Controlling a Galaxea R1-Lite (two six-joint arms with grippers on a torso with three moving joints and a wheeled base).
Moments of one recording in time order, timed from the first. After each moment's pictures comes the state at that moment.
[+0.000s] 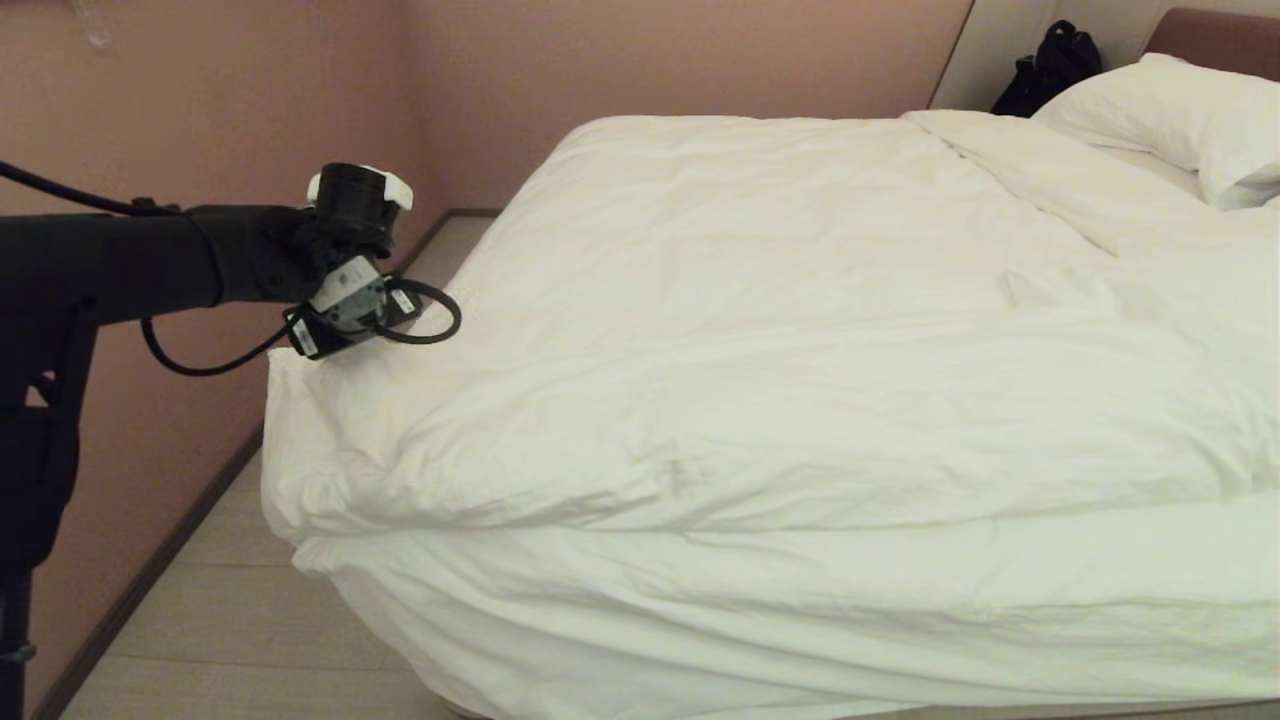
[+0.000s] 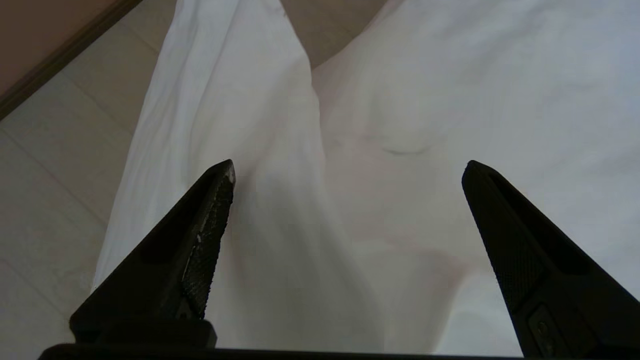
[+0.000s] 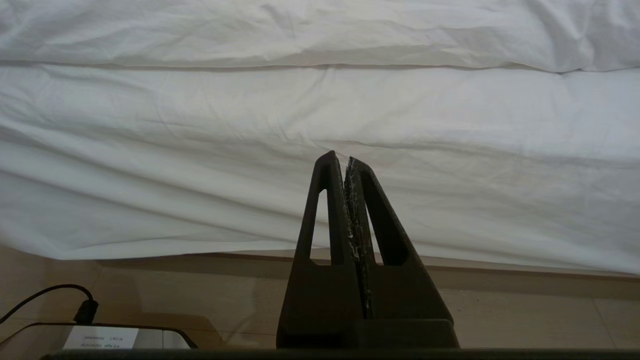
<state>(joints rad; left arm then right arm) -0.16 2.15 -1.94 0.41 0.54 -0.63 0.01 0.00 0.00 0.01 0.02 -0.04</state>
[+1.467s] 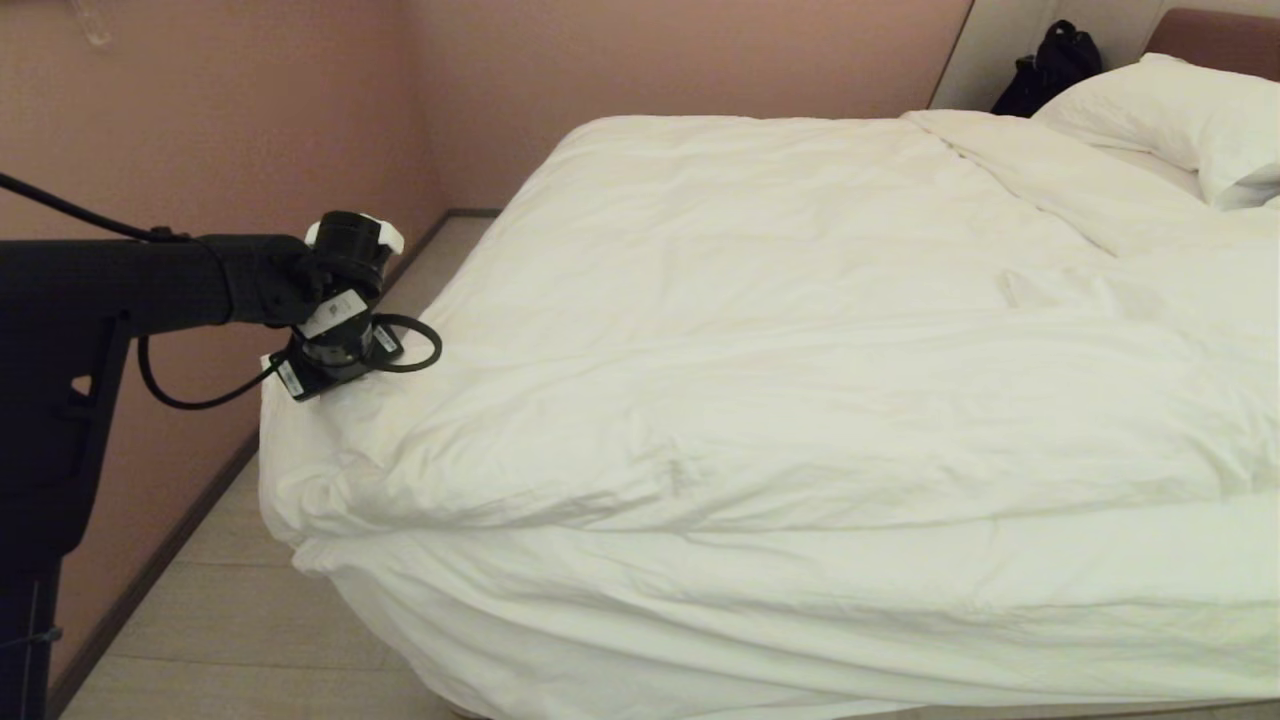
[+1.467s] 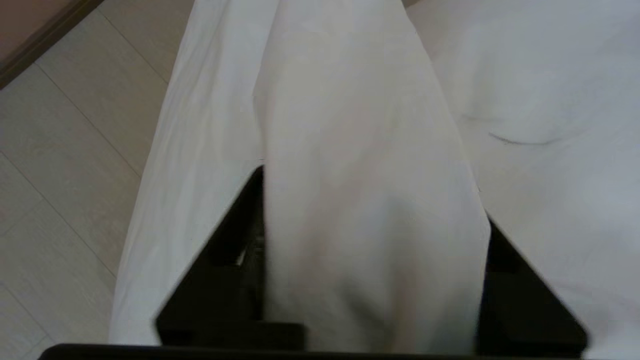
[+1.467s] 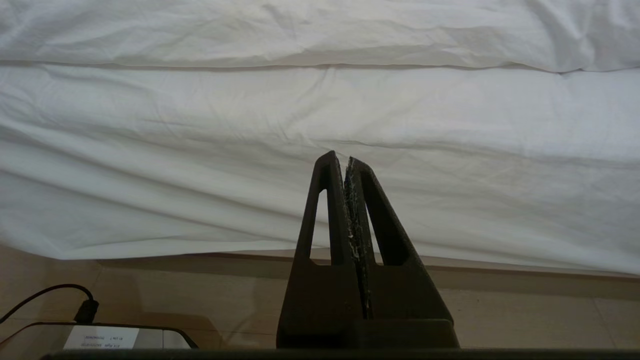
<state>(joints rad) -0.09 2.21 -1.94 0.52 0.51 -0.71 0.01 0.00 0.00 0.01 0.02 -0.04</state>
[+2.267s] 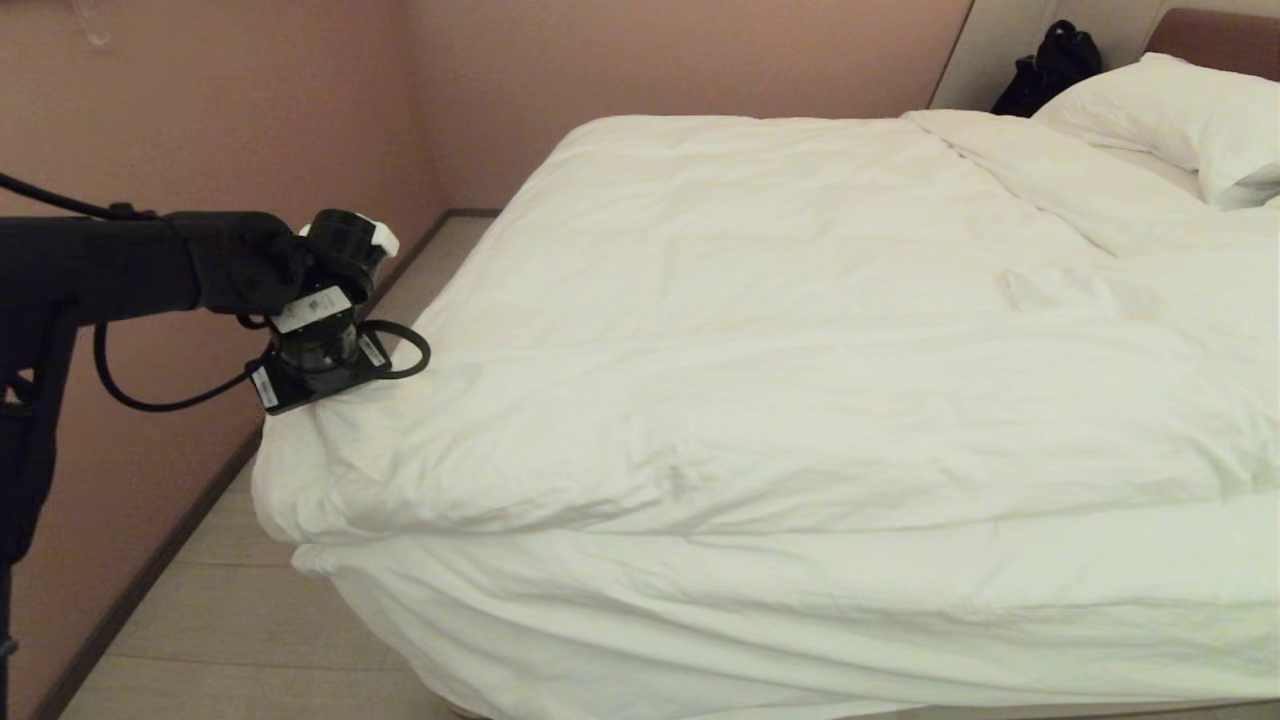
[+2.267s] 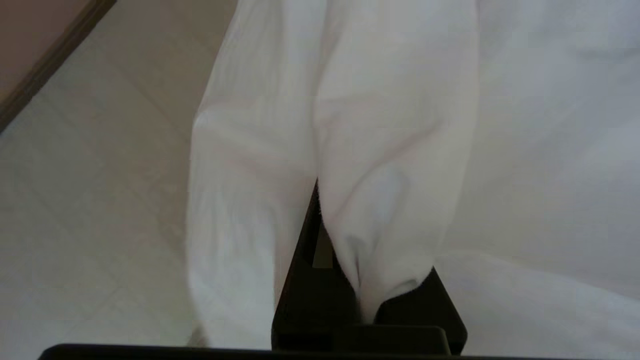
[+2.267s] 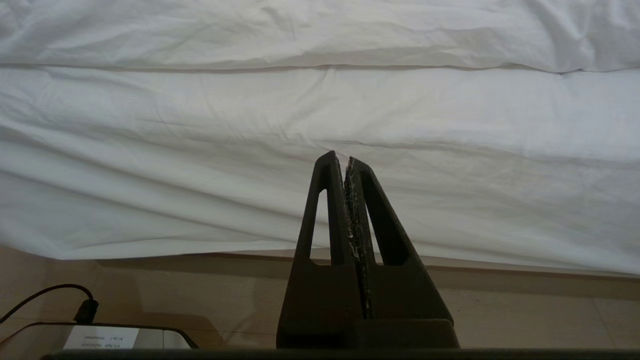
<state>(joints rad) -0.11 2.13 -1.89 0.69 0.51 -0.71 0.01 0.00 0.00 0.01 0.02 -0.04</state>
